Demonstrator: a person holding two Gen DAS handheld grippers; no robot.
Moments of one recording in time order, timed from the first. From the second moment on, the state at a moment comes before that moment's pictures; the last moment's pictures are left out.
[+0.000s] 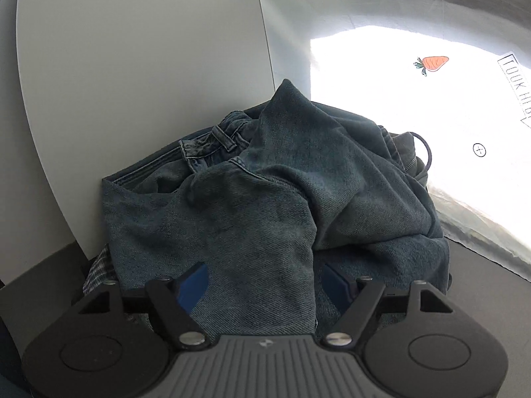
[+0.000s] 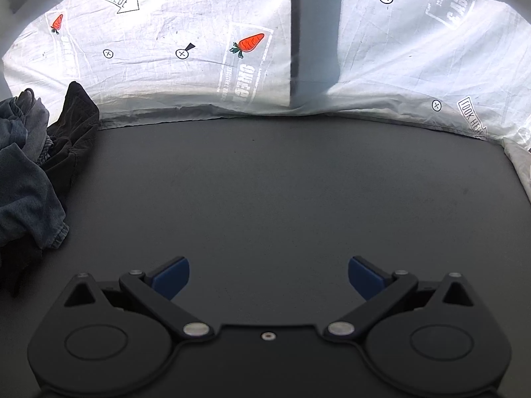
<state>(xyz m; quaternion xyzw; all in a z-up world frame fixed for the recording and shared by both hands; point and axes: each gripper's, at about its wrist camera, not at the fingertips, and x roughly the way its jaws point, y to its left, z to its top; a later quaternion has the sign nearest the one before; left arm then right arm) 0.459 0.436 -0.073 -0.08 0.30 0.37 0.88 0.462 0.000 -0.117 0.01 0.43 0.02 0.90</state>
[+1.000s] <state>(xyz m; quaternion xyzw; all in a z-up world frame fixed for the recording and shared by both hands) 0.444 0.093 -0.015 -0.07 0.28 -0.04 0.96 0.406 -0.188 -0.084 0.10 0.35 -0.06 0.93</state>
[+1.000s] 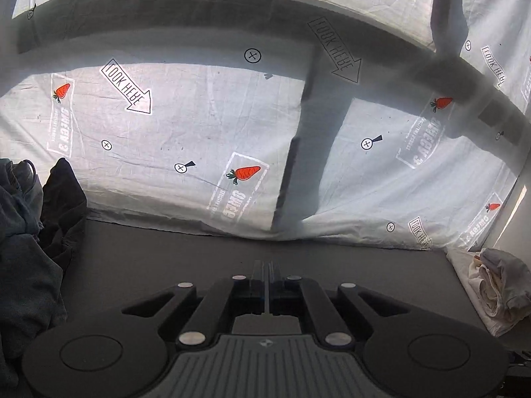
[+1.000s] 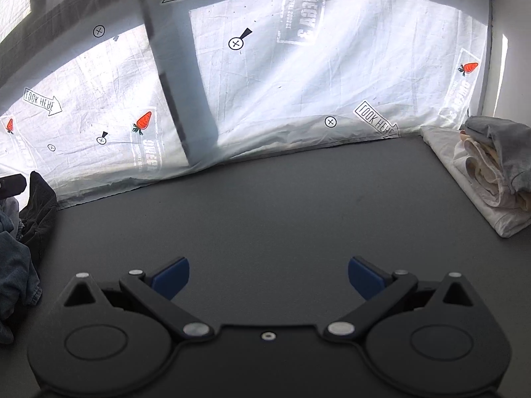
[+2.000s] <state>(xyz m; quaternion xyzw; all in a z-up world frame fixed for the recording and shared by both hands) 0.443 0.459 -0.051 -0.16 0.20 0.39 0.88 0.446 -0.076 -0.133 0.03 0.43 -0.05 0.90</state>
